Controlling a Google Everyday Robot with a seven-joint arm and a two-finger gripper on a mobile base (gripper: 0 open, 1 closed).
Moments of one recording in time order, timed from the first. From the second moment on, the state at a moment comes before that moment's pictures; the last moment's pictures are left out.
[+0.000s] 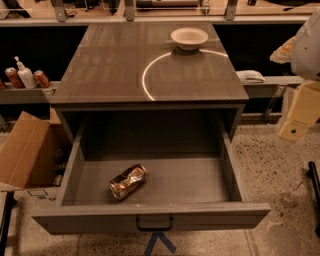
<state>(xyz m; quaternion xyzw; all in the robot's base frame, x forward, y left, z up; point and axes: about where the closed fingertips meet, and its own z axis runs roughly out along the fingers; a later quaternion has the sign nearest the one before) 0.438 -0.216 0.977 -0.60 0.78 -0.04 0.16</state>
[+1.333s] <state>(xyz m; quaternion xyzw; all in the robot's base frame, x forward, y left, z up) 0.468 -0.173 0.919 -0.67 0.72 0.01 0.18</state>
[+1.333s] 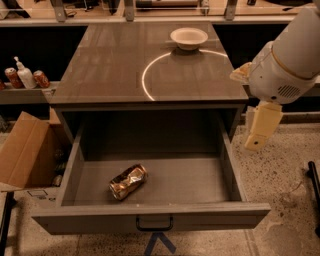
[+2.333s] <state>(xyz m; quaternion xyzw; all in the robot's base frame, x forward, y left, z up) 0.509 -0.127 0.835 -0.76 0.63 0.01 0.16</state>
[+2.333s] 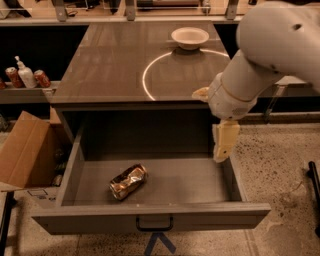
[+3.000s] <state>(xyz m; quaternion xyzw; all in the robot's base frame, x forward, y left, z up) 0.523 -0.075 0.770 -0.82 0.54 0.03 0.16</state>
